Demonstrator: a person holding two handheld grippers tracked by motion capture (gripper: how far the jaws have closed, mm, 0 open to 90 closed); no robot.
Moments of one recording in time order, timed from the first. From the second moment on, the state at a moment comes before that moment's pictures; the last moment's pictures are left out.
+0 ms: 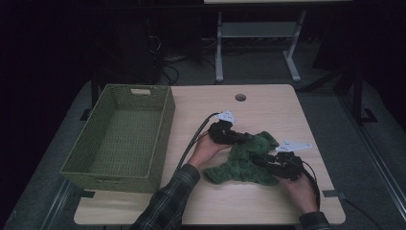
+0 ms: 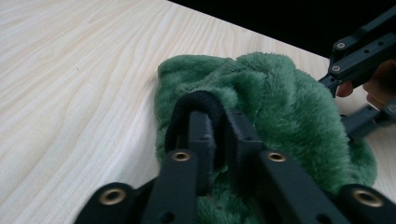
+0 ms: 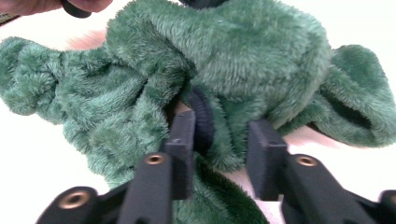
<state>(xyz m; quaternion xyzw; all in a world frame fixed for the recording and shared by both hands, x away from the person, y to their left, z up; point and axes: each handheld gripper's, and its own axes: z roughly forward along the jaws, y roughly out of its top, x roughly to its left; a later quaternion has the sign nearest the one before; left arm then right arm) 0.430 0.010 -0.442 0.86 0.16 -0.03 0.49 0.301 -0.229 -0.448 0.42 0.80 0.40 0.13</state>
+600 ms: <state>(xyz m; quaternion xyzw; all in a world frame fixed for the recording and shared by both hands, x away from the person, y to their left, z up) 0.413 0.063 -0.401 0.83 0.19 0.02 0.52 0.305 -0.245 -0.419 0.41 0.78 0.43 0.18</state>
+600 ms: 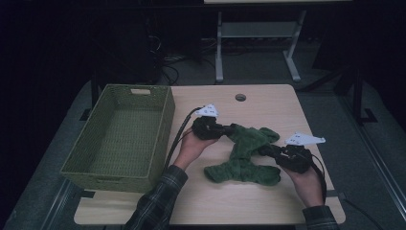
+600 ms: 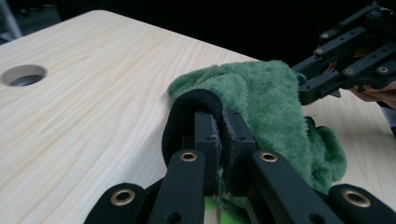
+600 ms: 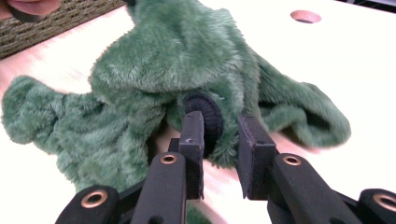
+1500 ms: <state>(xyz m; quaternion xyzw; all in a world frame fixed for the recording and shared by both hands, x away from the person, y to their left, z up) 0.395 0.105 -0.413 0.82 0.25 0.03 0.51 0.355 -0.228 -0.434 0.44 0.78 0.41 0.17</state>
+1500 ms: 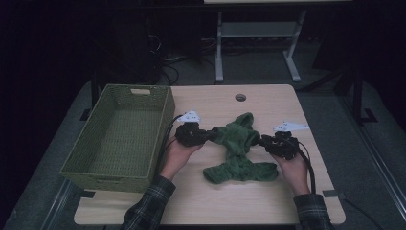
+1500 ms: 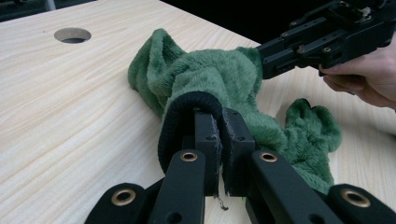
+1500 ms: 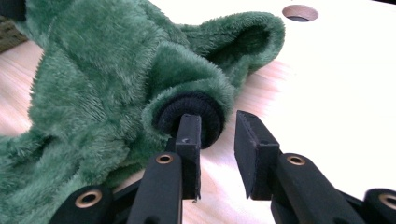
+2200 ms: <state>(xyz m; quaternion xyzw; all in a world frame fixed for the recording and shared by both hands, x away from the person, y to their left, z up) 0.386 0.113 -0.404 0.81 0.27 0.05 0.51 0.355 -0.249 -0.404 0.42 0.77 0.45 0.18</state>
